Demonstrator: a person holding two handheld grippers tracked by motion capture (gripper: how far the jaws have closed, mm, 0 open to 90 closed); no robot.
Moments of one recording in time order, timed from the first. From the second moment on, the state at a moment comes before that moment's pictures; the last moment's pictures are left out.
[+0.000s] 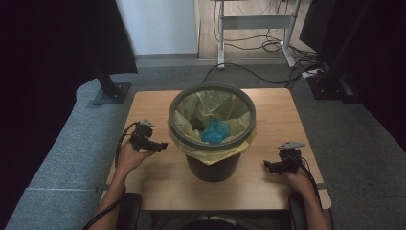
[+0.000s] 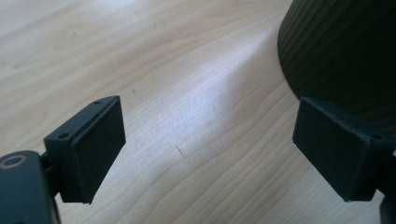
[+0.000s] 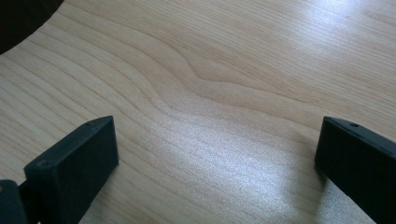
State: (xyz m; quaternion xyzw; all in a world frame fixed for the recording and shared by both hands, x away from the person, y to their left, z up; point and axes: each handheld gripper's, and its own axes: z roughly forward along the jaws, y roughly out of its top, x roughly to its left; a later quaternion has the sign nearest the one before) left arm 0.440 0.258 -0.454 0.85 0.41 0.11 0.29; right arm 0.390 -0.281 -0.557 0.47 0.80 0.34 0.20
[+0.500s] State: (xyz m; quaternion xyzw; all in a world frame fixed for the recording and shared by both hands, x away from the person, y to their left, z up) left arm 0.449 0.254 -0.396 0.86 0.39 0.13 0.31; right arm 0.390 -0.281 -0.557 0.47 0.79 0.34 0.20
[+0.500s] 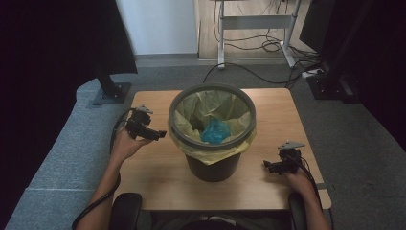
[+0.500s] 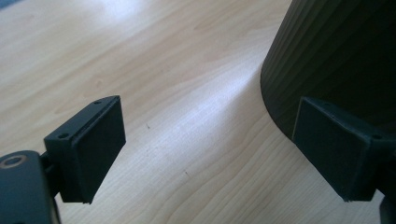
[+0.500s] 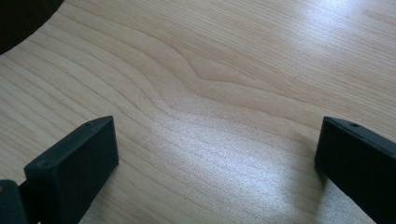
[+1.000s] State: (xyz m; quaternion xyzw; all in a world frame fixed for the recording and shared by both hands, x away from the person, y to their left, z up) left arm 0.462 0.257 -0.340 0.85 0.39 0.14 0.33; right arm 0.390 -0.281 -0.557 0.47 0.79 0.34 0.20
